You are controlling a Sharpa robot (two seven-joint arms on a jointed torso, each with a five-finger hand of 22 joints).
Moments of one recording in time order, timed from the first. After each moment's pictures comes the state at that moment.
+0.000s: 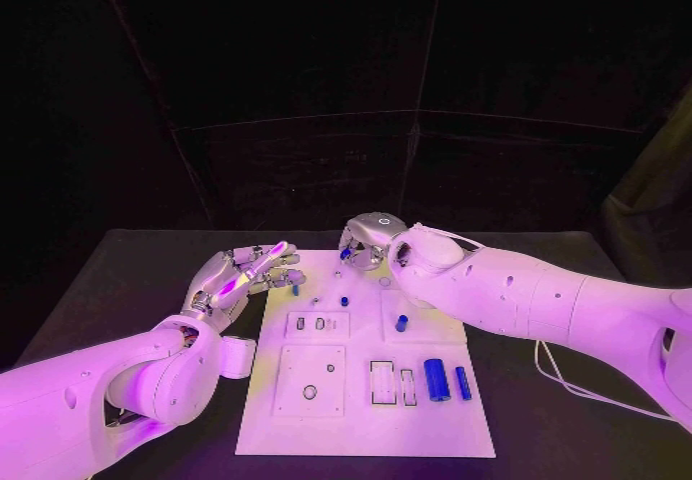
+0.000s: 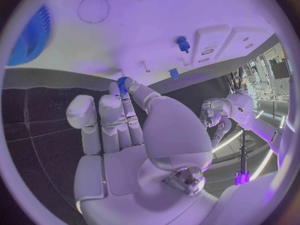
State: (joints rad) left arm 1.16 -0.93 -0.09 1.71 0.00 -0.42 0.62; left_hand 1.19 0.08 0.07 0.07 0.04 0.91 0.23 0.12 0.07 0.97 0.18 0.11 0.07 1.06 0.14 0.18 0.14 0.17 0.91 0.25 0.24 0.10; right arm 1.27 -0.41 -0.04 1.05 -1.64 -0.35 -0.11; right_hand 1.26 0.02 0.43 -0.19 0.07 1.09 0.15 0.07 0.07 1.21 0.08 0.07 0.07 1.46 0.00 1.06 0.83 0.12 1.22 0.11 1.31 1.03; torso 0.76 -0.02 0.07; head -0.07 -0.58
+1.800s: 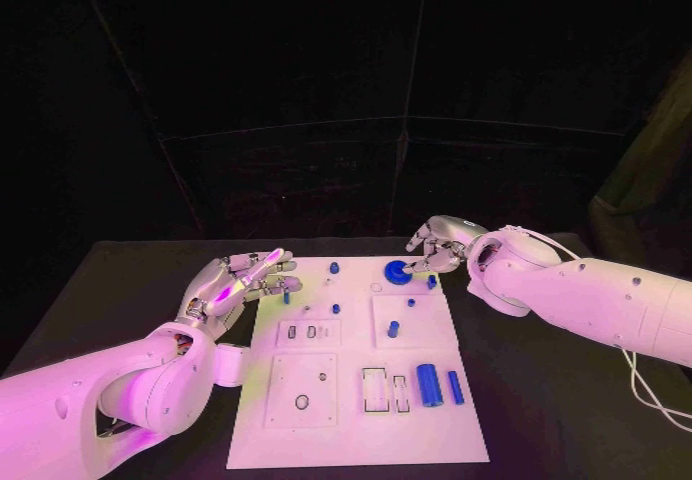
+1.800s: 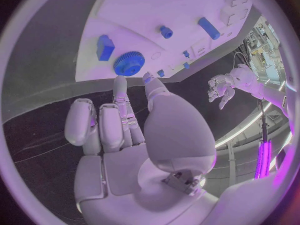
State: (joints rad) left arm 1.16 -0.94 -0.09 1.72 0.01 -0.41 0.61; left_hand 1.19 0.08 0.07 0.07 0.04 0.91 0.23 0.11 0.07 0.97 0.18 0.11 0.07 1.06 0.14 0.18 0.14 0.17 0.91 0.25 0.24 0.10; right arm 1.27 -0.79 -0.01 1.32 -1.40 -0.30 -0.18; right_hand 1.26 -0.12 0.05 0.11 0.23 0.91 0.15 0.09 0.07 1.24 0.06 0.58 0.51 1.47 -0.02 1.31 1.10 0.10 1.31 0.09 1.40 1.18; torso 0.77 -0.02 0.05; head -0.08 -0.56
